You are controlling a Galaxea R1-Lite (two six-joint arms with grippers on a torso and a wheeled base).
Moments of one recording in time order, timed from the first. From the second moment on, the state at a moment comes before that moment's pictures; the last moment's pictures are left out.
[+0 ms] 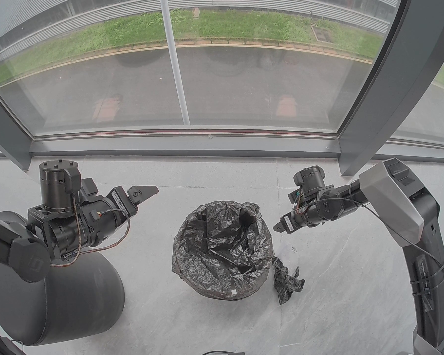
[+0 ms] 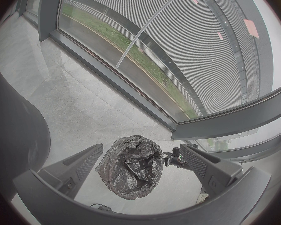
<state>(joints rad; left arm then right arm) -0.33 1.69 -0.64 -0.68 -0.10 -0.76 0.32 2.57 -1.69 -0.03 -0.04 -0.17</state>
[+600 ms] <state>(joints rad) -0.33 1.70 -0.64 -0.68 -0.10 -0.76 0.33 2.75 -1.98 0.40 -0.03 -0.11</state>
